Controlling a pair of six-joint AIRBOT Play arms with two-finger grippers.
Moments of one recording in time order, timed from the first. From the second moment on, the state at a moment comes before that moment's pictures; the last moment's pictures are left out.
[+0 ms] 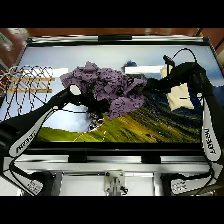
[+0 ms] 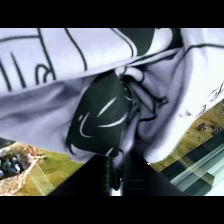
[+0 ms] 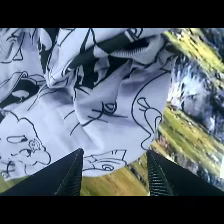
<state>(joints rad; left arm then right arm) -0.40 -1.77 1.35 0.76 -0.96 -1.52 0.00 -1.62 1.50 2.10 -1.18 -1.71</state>
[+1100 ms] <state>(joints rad) -0.28 -1.29 1.26 1.52 -1.47 -1.55 0.29 -1.70 1.50 2.16 -1.30 -1.85</state>
